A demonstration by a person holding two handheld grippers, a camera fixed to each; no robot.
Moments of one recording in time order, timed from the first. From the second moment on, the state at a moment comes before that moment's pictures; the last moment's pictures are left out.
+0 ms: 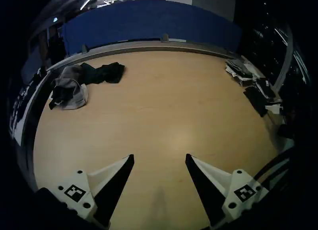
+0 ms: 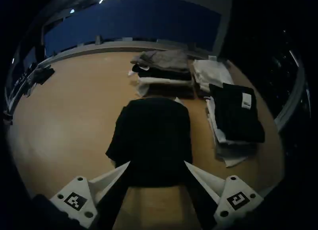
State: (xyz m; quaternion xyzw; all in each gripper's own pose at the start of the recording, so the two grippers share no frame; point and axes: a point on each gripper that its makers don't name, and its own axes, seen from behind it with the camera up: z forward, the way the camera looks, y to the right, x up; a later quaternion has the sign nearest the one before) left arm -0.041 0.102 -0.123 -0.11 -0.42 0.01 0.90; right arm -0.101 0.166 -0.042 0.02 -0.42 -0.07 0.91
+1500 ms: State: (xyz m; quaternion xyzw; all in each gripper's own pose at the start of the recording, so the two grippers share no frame) left arm -0.042 0.101 -0.125 -0.11 -0.43 0.02 0.90; right arm -0.128 0.149 -0.068 0.02 -0.42 -0.03 0.91
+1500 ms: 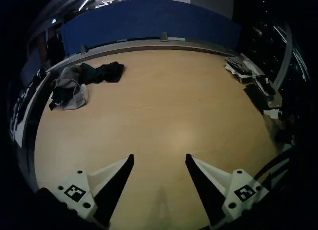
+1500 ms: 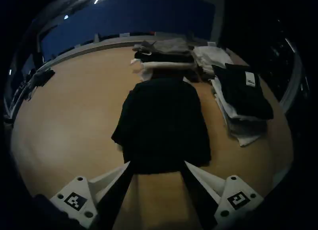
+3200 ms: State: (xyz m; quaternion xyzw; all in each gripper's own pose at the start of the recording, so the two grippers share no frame) left arm -0.022 0.099 -0.110 -0.11 -0.38 0.00 0.92; right arm -0.009 0.105 -0.057 0.02 -0.29 0.00 0.96
